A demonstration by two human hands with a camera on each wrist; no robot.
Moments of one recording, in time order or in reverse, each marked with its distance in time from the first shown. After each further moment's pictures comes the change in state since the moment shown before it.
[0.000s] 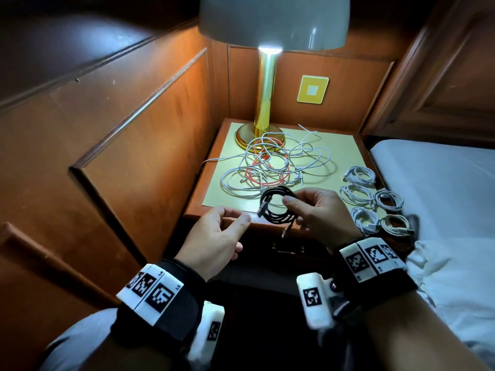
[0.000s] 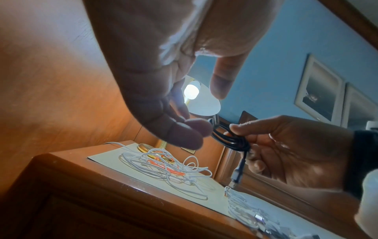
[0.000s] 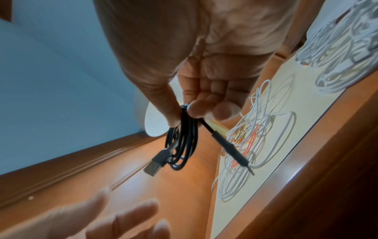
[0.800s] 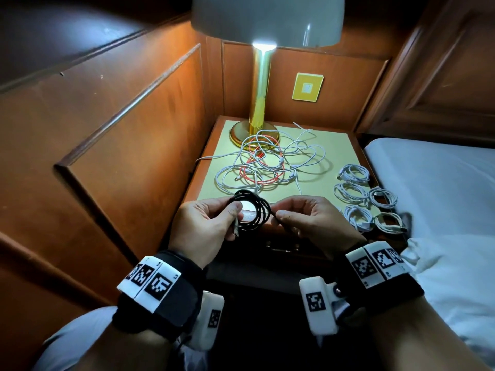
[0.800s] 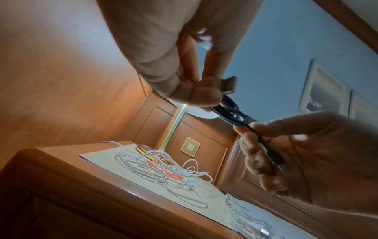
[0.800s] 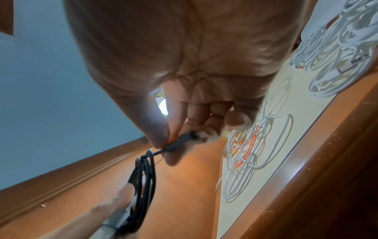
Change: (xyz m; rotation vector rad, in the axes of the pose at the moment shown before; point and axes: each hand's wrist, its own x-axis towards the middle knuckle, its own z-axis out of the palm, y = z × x) left_hand 0.012 0.001 0.004 -0.094 0.168 0.224; right_hand -0.017 -0.012 -0.007 0.189 -0.289 0.059
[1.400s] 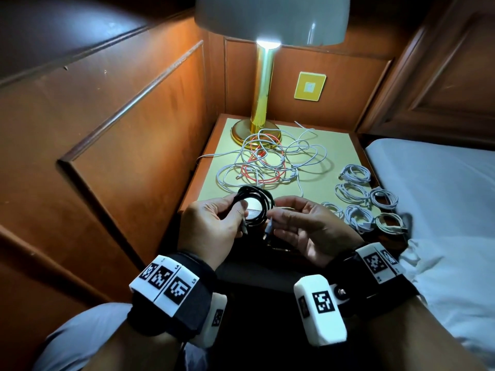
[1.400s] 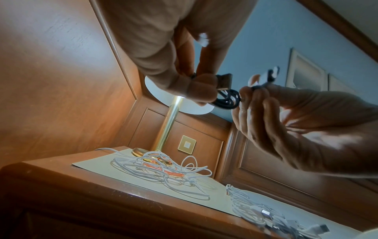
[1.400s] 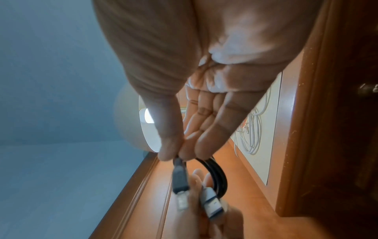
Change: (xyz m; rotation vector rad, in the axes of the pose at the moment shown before) left_hand -0.005 -0.003 0.009 0.141 0.106 0.129; right_hand -0.003 0.001 0.017 0.586 0.004 0.225
